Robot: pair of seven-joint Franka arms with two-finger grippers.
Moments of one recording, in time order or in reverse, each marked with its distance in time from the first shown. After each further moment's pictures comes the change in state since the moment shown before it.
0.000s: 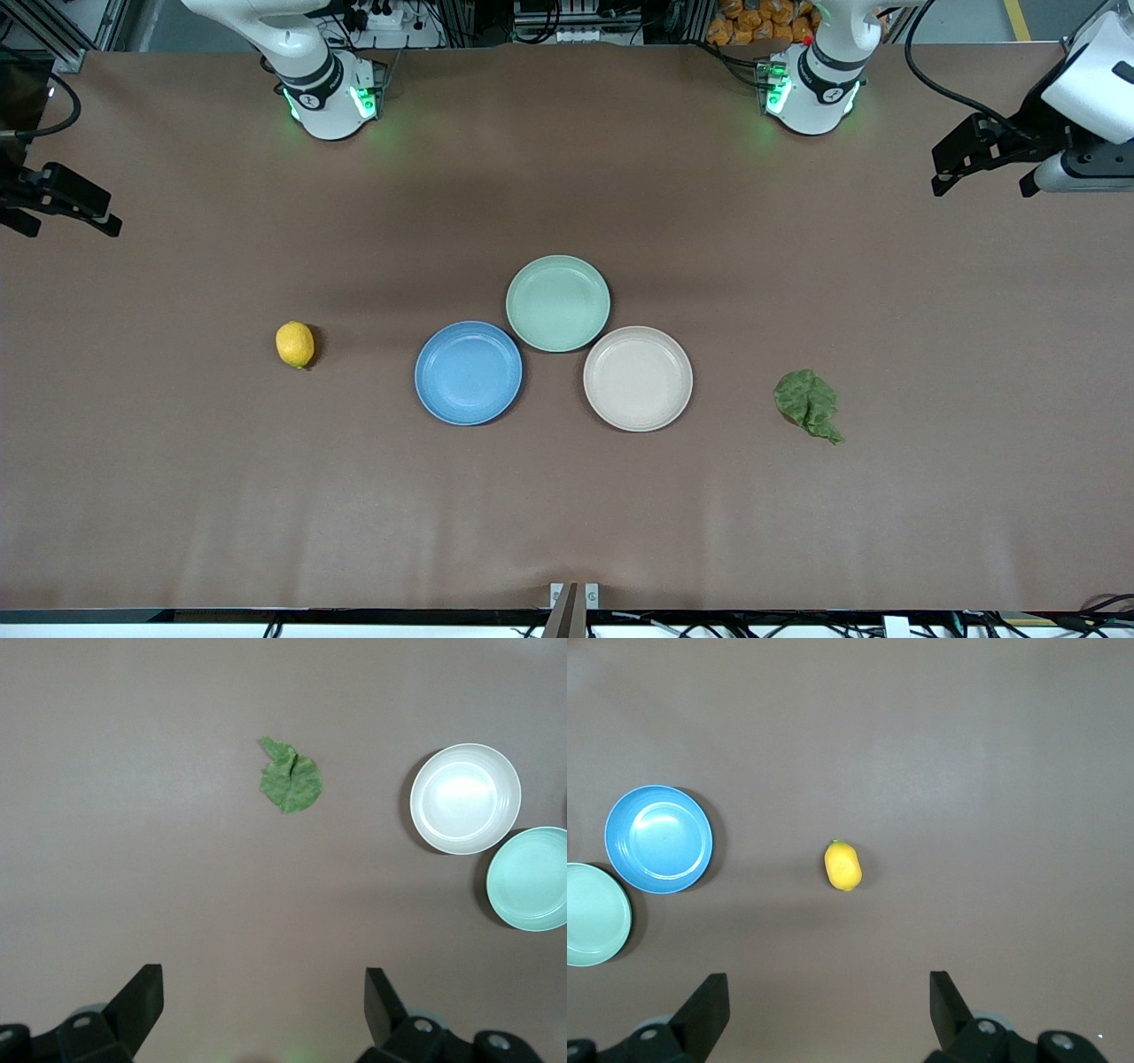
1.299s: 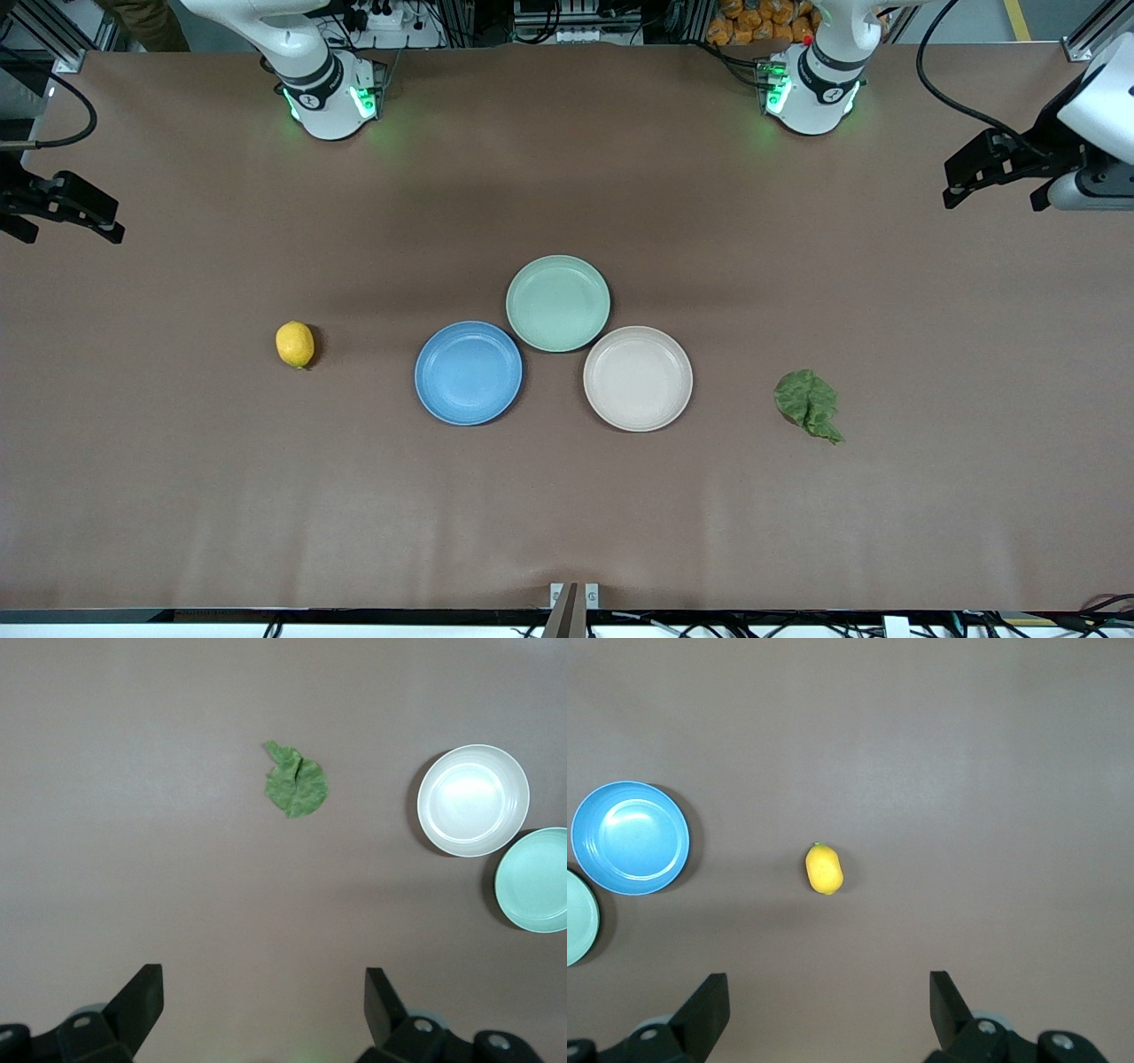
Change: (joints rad) left arm 0.013 0.037 0.013 0.015 0.000 0.012 0.042; right arm 0.020 0.011 0.012 -0.002 -0.066 0.008 0.000
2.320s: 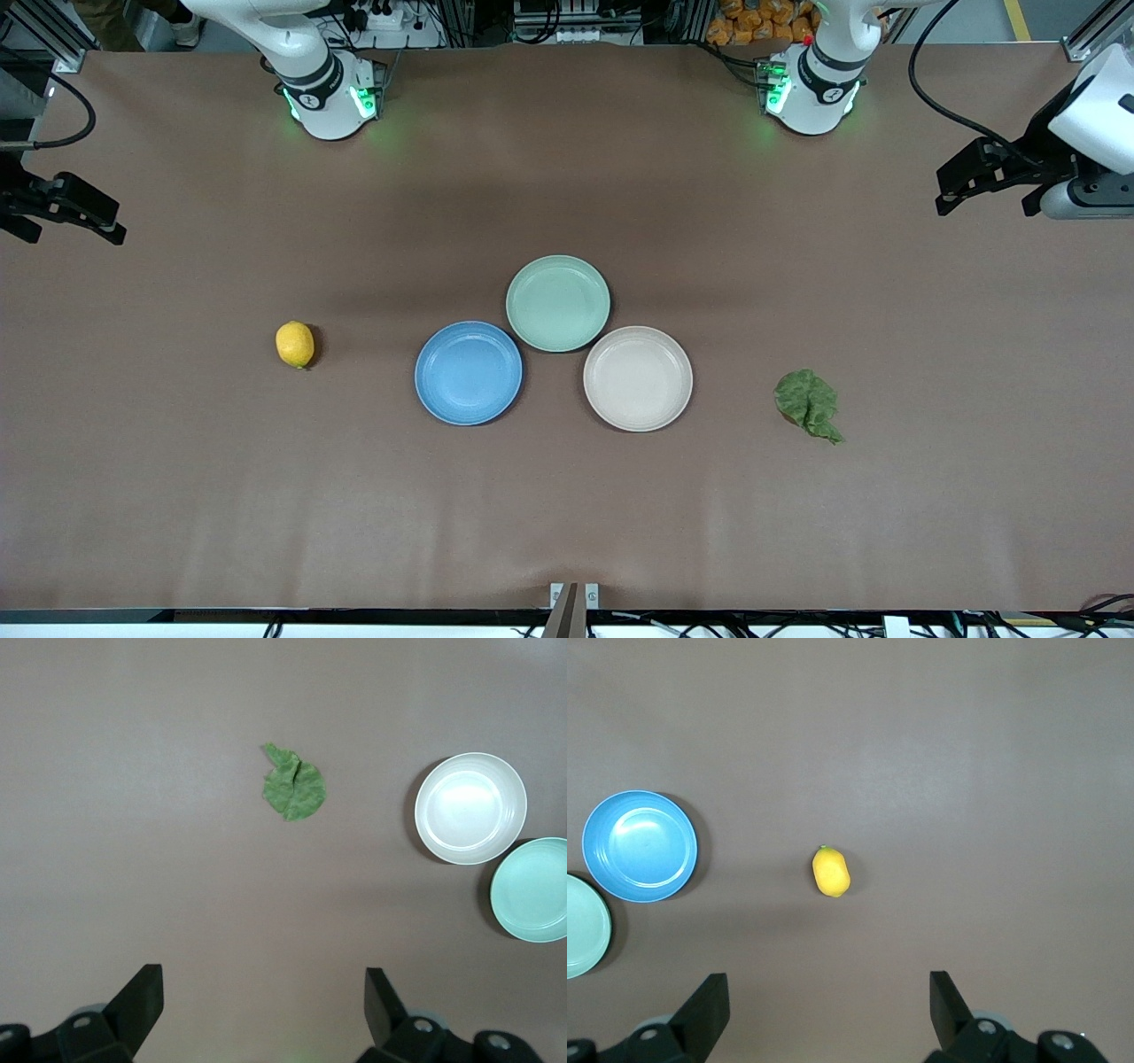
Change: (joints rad) left arm -0.054 0.005 0.044 0.005 0.000 0.006 -0.037; right arm 0.000 0.000 -0.001 0.002 0.017 0.003 0.034
